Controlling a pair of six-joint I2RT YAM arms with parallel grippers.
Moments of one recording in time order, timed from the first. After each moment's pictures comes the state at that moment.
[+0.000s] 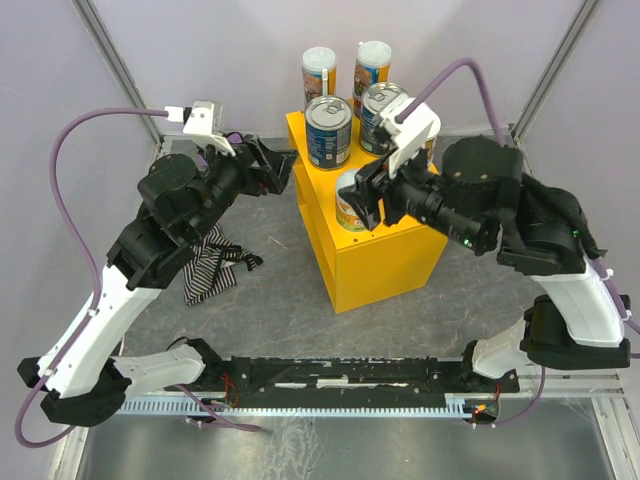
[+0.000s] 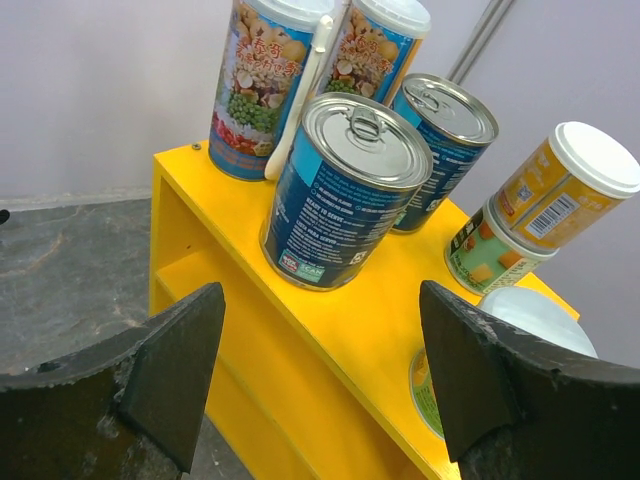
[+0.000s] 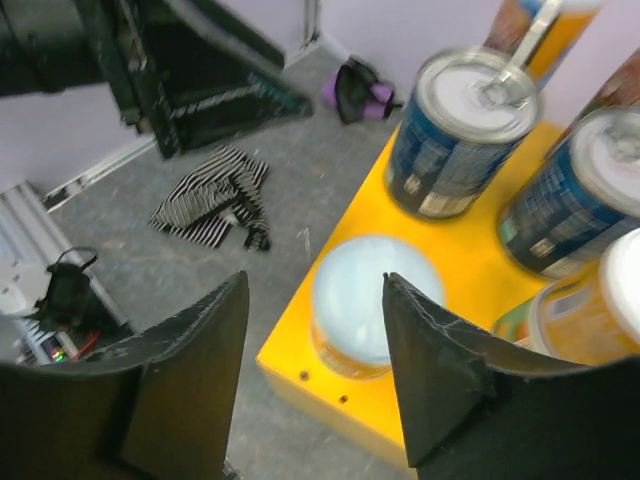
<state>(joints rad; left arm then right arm) -0.74 1.07 1.53 -0.44 -0.25 -0.33 1.18 1.47 2.36 -1.08 0.39 0.03</state>
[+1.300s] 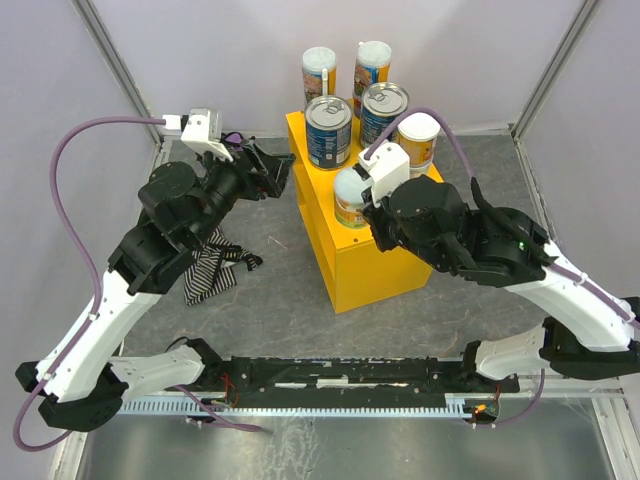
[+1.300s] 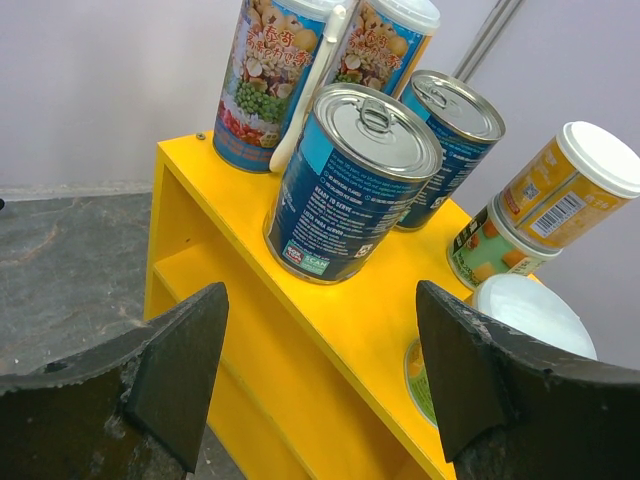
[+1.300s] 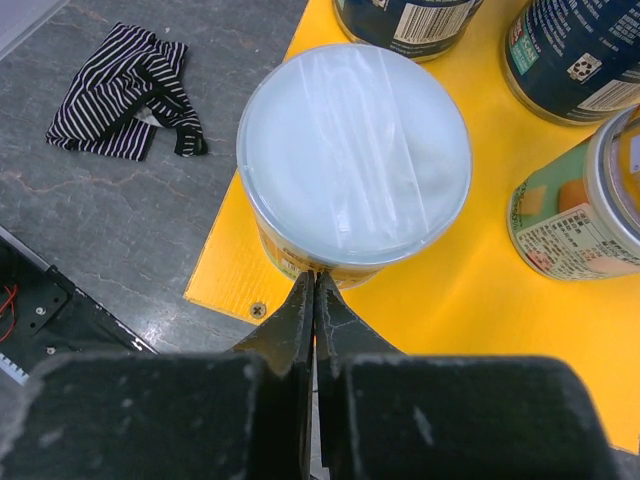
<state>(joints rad) -0.74 1.02 1.46 -0.40 -0.27 -0.36 1.20 1.33 1.91 -1.09 0.56 0.20</state>
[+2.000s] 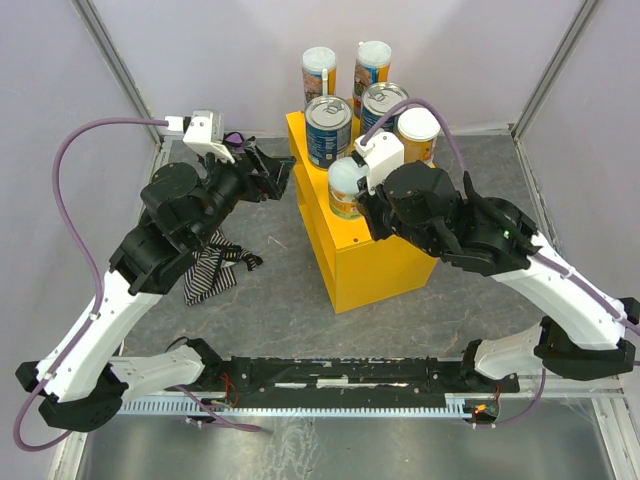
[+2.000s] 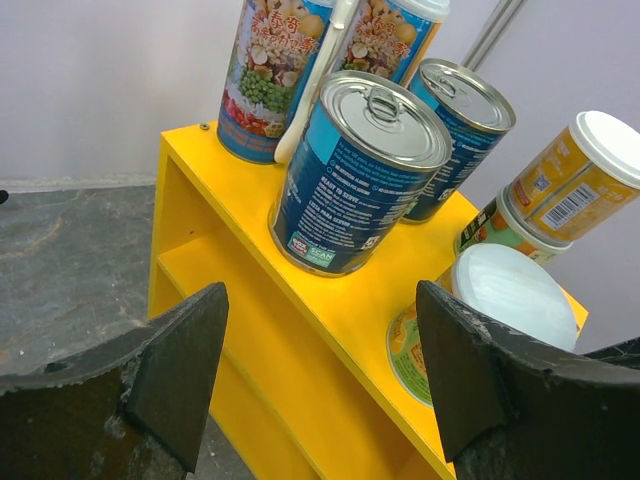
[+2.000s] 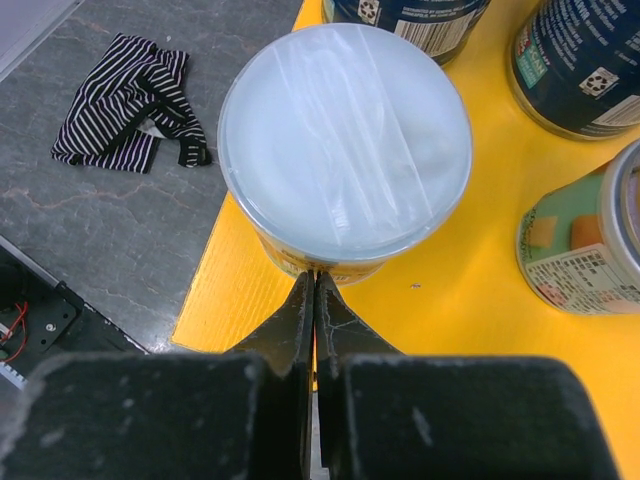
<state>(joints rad) -0.74 1.02 1.45 -0.41 -0.27 -0.36 1.10 1.35 1.90 -1.03 0.47 0.20</state>
